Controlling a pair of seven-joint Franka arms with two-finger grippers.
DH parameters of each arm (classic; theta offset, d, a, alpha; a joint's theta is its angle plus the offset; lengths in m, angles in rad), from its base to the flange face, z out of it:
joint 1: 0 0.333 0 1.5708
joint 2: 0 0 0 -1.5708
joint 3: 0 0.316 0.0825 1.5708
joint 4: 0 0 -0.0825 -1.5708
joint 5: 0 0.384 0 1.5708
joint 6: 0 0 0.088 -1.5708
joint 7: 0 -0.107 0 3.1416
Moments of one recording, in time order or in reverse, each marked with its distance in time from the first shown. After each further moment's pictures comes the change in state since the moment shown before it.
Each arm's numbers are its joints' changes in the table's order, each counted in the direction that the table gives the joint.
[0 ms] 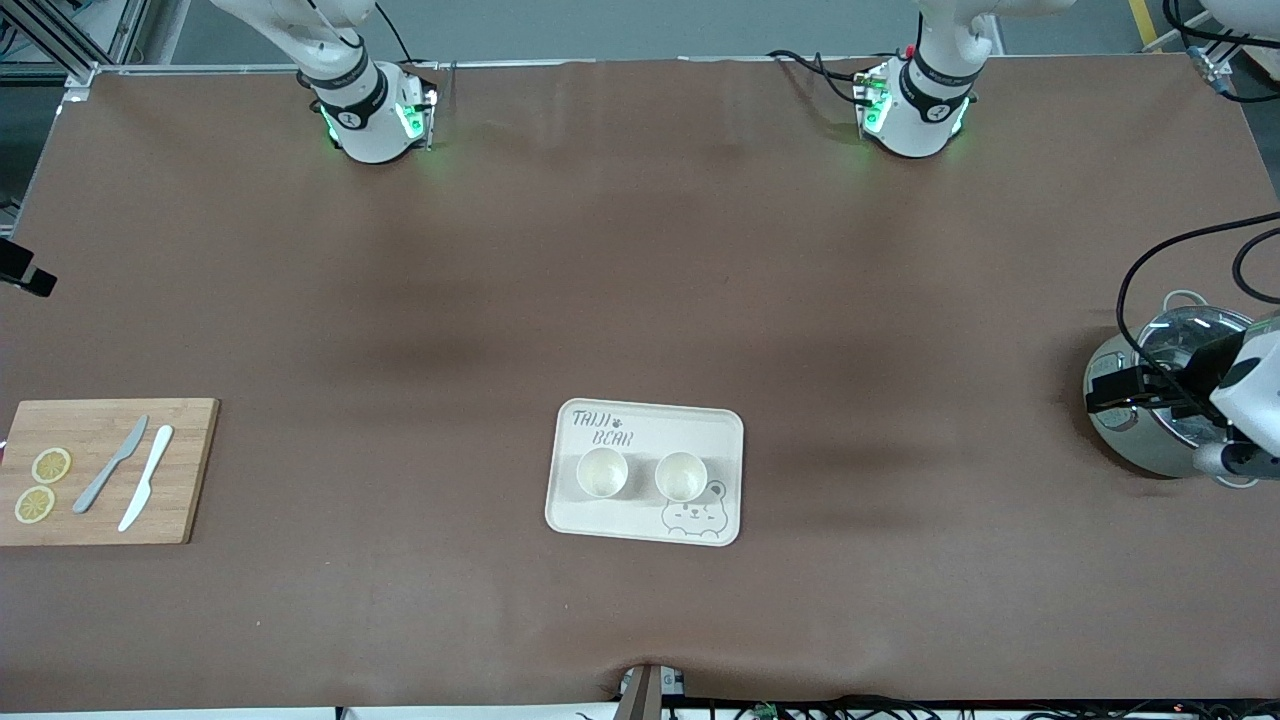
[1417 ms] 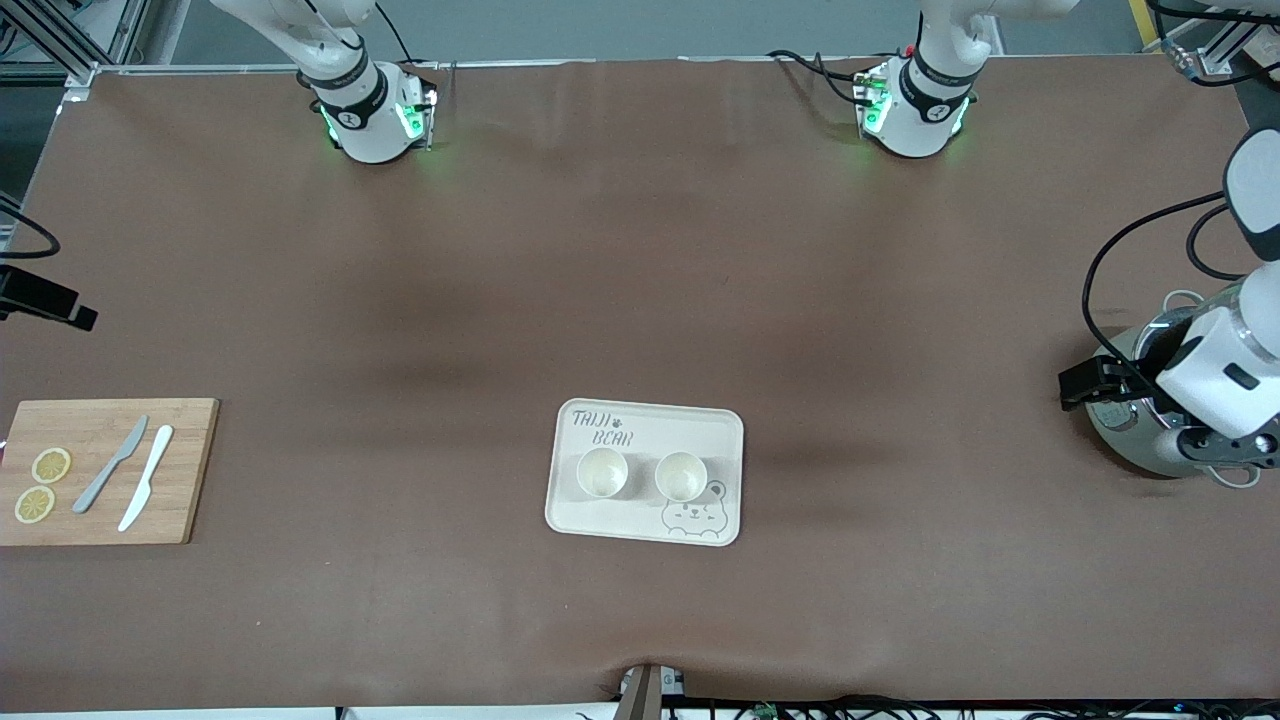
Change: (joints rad) left arm -0.084 0.057 -0.022 -0.007 0.089 0.006 0.093; right arm 0.014 -0.051 0.015 -0.036 -0.001 0.041 0.008
